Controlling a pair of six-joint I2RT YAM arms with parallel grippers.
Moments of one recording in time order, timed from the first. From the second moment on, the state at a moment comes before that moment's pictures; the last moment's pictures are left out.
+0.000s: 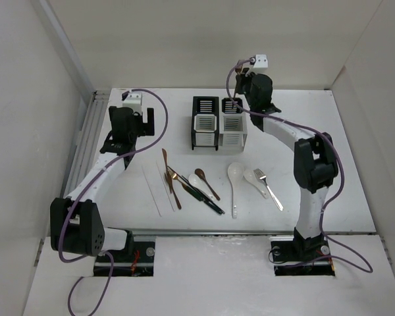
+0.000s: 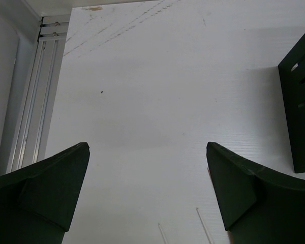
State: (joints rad) left arm -0.17 1.32 0.93 0.03 -0.20 0.03; right arm 0.34 2.03 1.60 0.45 0.15 0.15
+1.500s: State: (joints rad) left arm -0.17 1.23 0.77 0.06 -0.11 -0.11; right arm 0.21 1.41 0.90 -0.67 -0.07 0.18
